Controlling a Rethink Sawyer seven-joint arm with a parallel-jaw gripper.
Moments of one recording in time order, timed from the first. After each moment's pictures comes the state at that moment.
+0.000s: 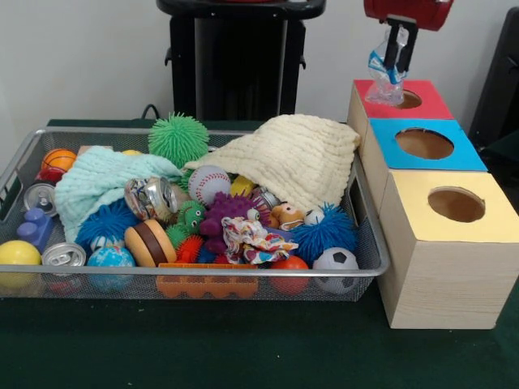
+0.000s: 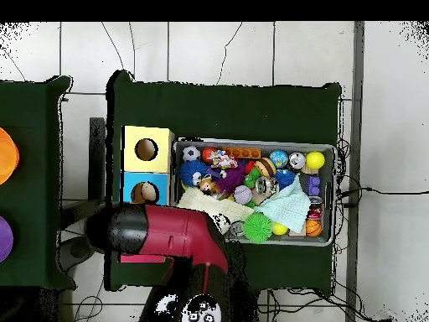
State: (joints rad) arm 0.14 -0.83 -0.17 1.80 0.18 0.76 2.04
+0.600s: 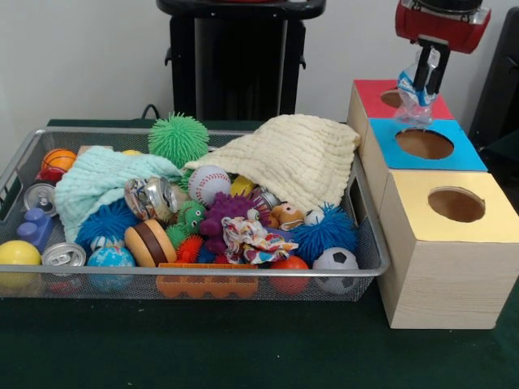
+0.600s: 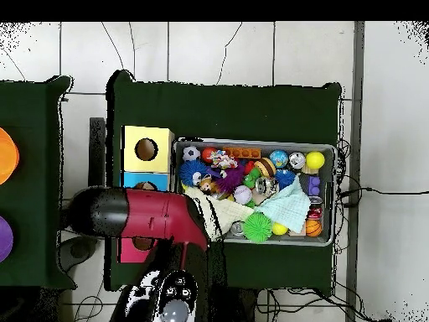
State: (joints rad) arm 0.20 -0.74 -0.19 1.69 0.22 0.76 2.15
